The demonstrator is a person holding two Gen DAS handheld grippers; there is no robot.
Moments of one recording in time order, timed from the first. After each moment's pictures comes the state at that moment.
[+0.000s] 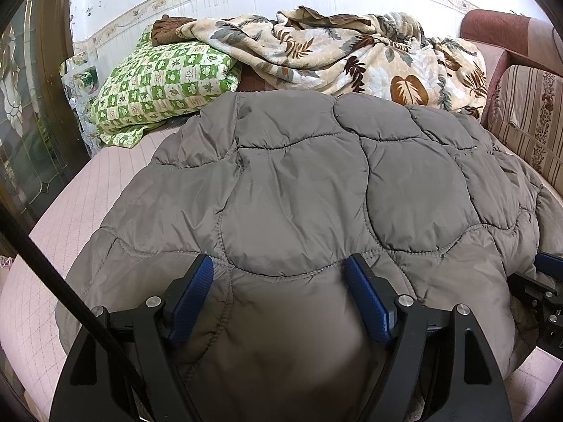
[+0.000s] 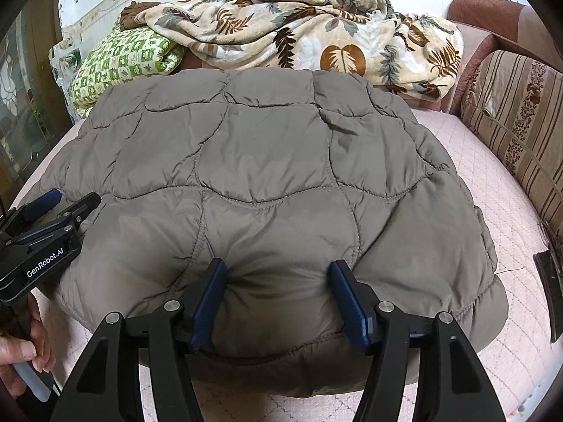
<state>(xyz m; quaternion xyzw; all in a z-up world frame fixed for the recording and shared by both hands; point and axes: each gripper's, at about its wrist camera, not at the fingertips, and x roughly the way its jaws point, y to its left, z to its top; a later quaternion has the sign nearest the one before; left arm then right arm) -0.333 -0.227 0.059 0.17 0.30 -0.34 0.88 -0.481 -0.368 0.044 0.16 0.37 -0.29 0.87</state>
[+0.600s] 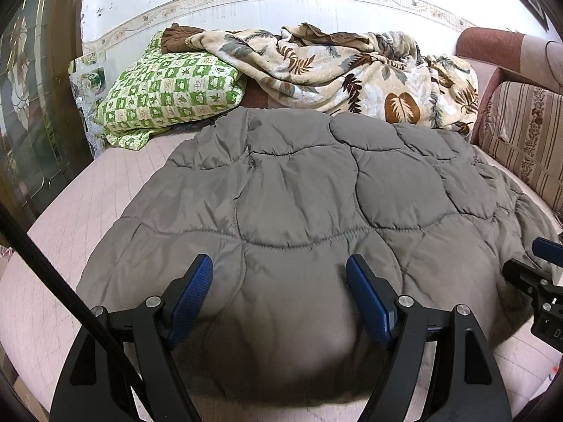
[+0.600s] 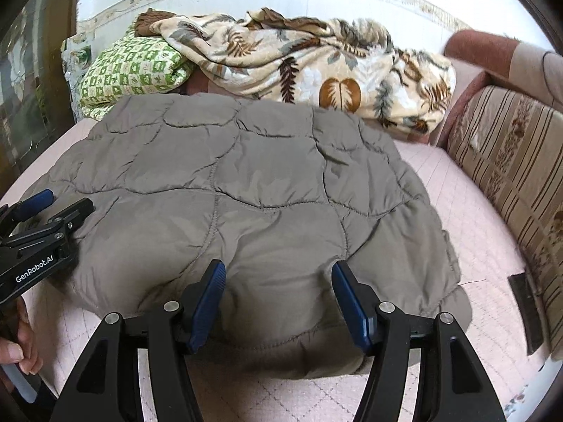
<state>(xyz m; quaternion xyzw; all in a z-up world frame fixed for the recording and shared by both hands) -0.349 -0.198 0.072 0.14 0.28 -0.35 0.88 -0.495 -0.339 0.066 0.09 0.34 -0.31 0.88</state>
